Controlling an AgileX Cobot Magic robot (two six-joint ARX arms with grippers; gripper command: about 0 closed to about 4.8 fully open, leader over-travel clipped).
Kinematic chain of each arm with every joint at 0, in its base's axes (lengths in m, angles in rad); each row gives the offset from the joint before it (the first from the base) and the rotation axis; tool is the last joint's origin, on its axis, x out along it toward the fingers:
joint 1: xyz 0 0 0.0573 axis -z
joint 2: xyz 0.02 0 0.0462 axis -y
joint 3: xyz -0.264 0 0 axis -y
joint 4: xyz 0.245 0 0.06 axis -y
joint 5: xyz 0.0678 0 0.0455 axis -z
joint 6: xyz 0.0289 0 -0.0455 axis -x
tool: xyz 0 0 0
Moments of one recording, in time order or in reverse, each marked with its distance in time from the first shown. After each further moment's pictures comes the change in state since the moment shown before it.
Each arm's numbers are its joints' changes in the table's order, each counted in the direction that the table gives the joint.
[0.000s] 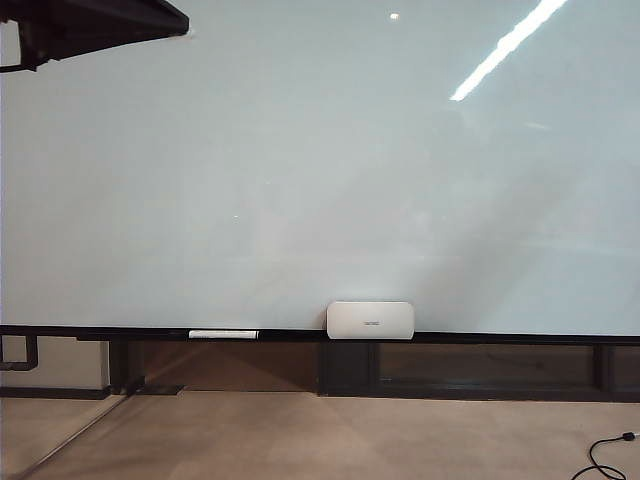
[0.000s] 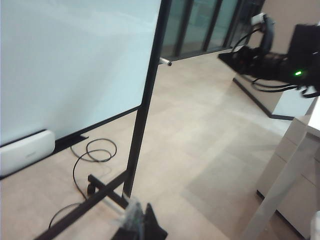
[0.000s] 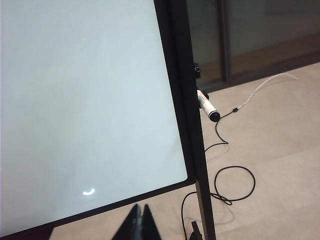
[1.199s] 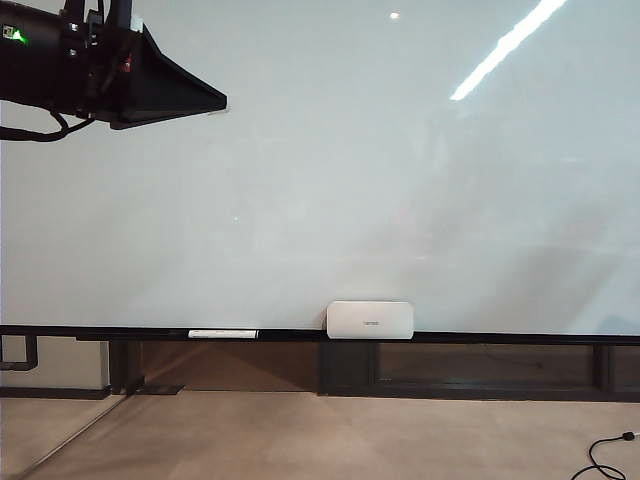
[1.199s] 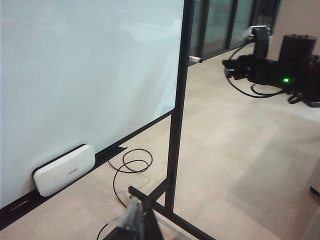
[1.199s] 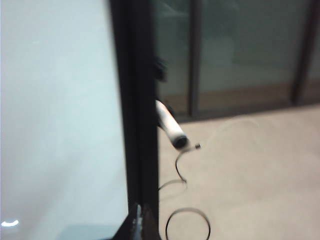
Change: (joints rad) left arm 0.000 -0.337 0.001 0.366 -0.064 -0.143; right arm -0.006 -0.681 0.264 0.539 0.105 0.188
